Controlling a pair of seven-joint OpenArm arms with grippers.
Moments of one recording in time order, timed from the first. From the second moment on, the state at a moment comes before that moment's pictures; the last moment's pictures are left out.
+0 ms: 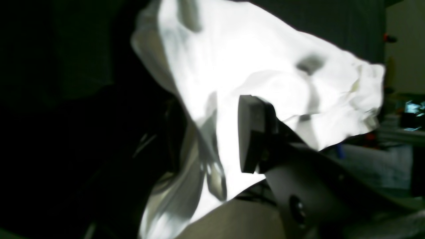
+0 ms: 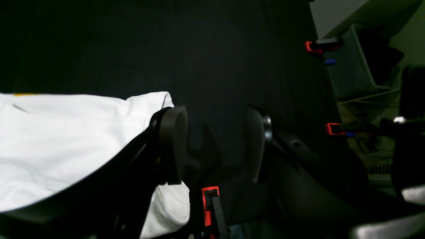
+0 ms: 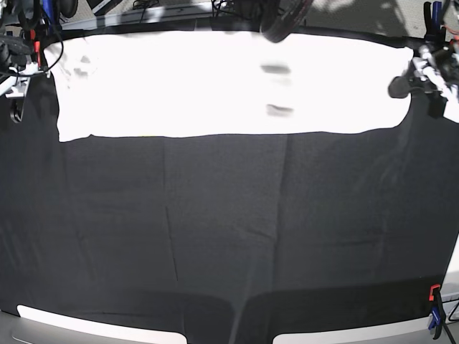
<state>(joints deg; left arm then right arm) 19.9 -26.2 -31.9 77.5 -74.8 -42.3 71.7 -33.7 13.9 51.5 131.9 19.8 28.8 -50.2</state>
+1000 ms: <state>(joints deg) 21.4 -29.2 -31.9 75.8 -67.1 -42.3 68.4 -33.7 13.9 51.5 131.9 19.8 28.8 -51.1</state>
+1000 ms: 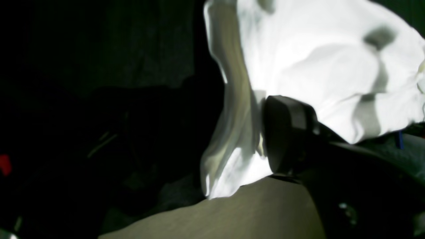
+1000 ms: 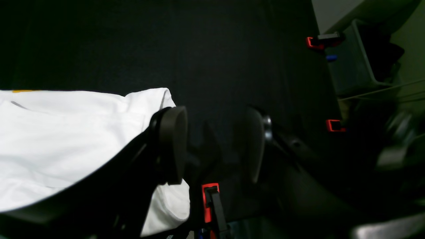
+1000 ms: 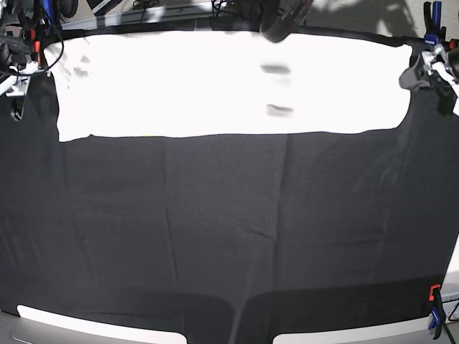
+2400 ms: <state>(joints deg) 18.0 -25.2 -31.7 71.1 -76.6 -42.3 68.4 -33.7 14.0 51.5 131.9 19.8 28.8 -51.1</state>
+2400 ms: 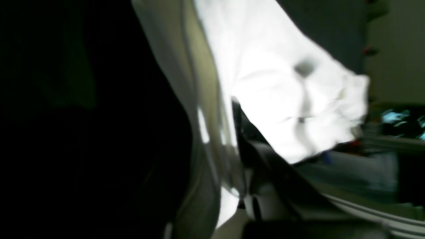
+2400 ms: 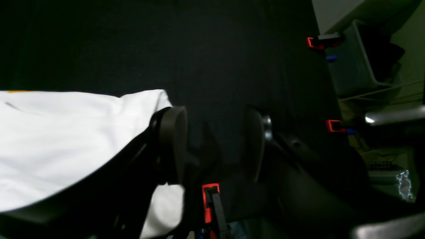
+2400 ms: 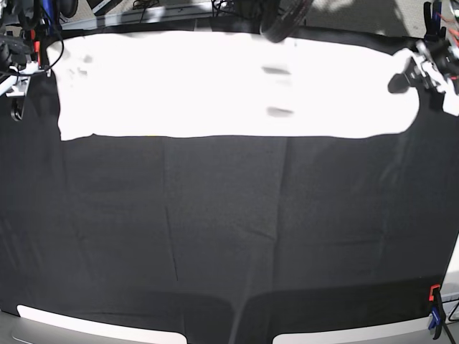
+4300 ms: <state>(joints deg) 9.9 -14.1 7.5 101.0 -39.0 -28.7 63.2 -33.7 13.9 51.5 131.9 23.0 28.8 -51.2</state>
